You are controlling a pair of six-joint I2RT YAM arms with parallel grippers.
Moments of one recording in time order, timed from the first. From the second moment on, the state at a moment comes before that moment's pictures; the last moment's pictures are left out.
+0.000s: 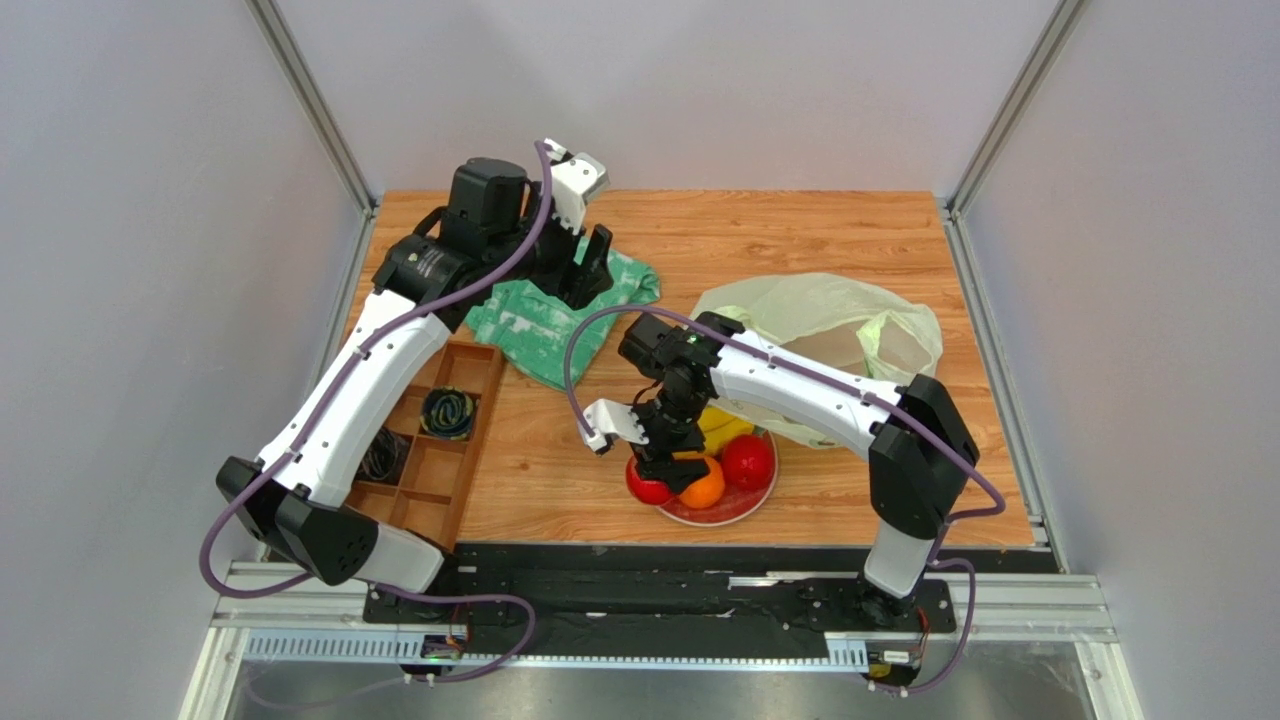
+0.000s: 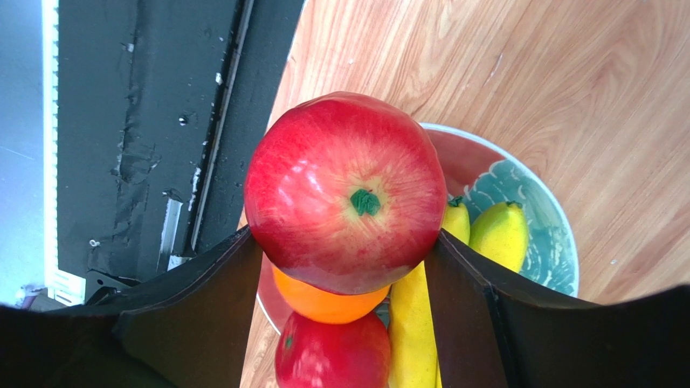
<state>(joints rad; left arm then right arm) -0.49 1.43 1.66 -0.77 0.26 0.14 0.91 1.76 1.47 -1.14 -0.49 -0.97</state>
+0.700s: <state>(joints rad) -0.49 1.43 1.65 -0.77 0.29 0.14 0.91 1.77 1.42 -1.07 -0.38 -0.89</state>
